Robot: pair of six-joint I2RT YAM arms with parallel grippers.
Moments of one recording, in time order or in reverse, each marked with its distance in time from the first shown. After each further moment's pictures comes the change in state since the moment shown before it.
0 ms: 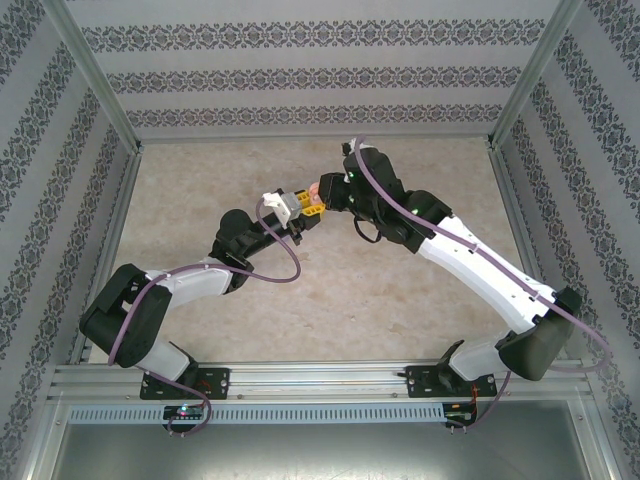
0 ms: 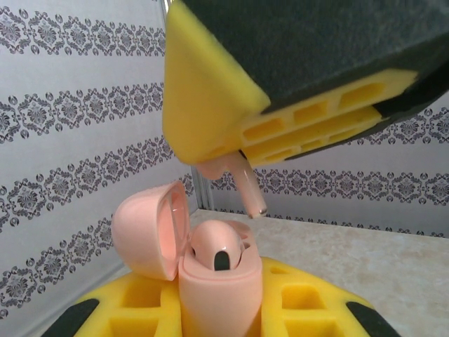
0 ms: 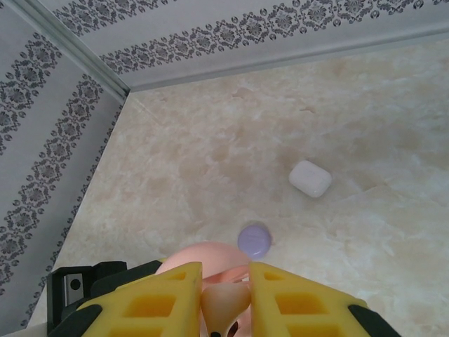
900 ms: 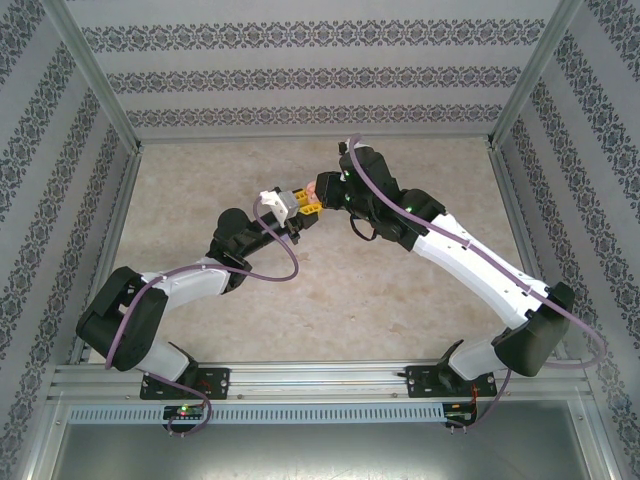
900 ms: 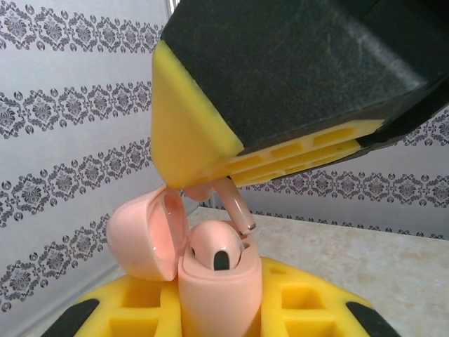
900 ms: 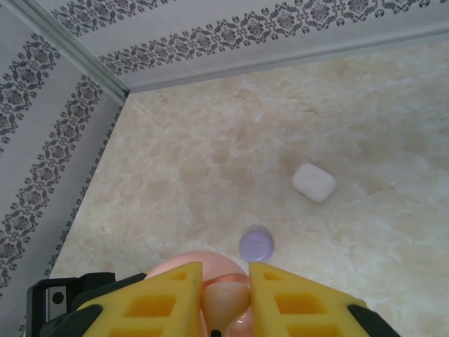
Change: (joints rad) left arm 0.006 -0.023 0.000 -0.031 0.003 -0.015; right arm -0.002 0.029 0.000 0.034 -0.005 0.000
